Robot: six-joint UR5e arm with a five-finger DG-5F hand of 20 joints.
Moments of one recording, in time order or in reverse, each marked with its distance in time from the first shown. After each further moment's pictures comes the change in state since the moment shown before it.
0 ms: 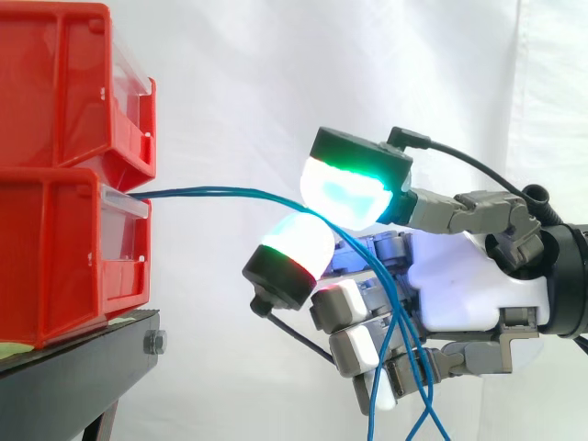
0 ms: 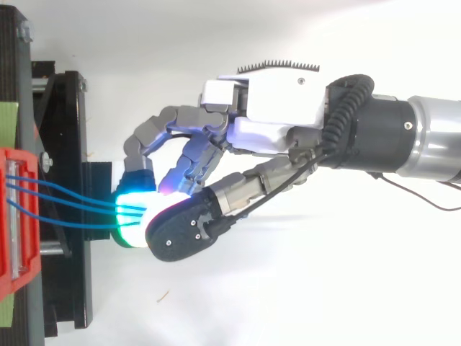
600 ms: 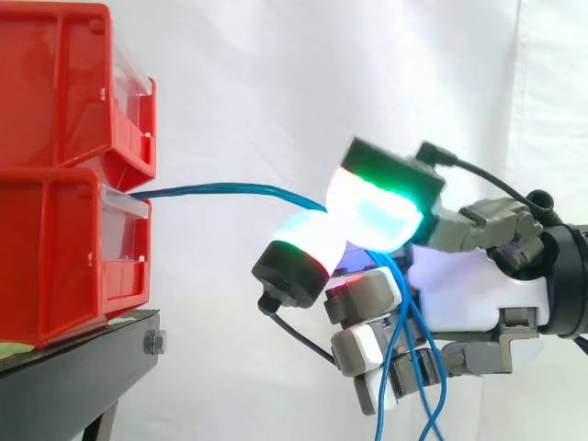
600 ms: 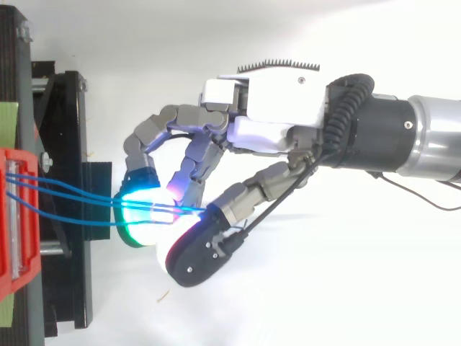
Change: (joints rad) arm -0.001 0.000 -0.001 0.000 0.000 0.000
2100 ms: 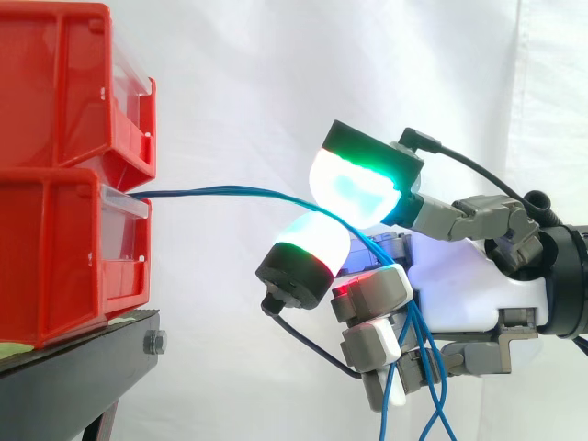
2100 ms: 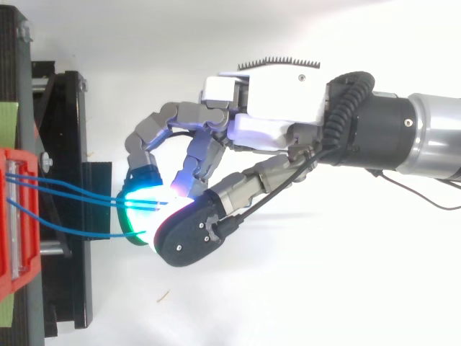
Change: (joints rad) arm -0.002 0.000 0.000 0.000 0.000 -0.003
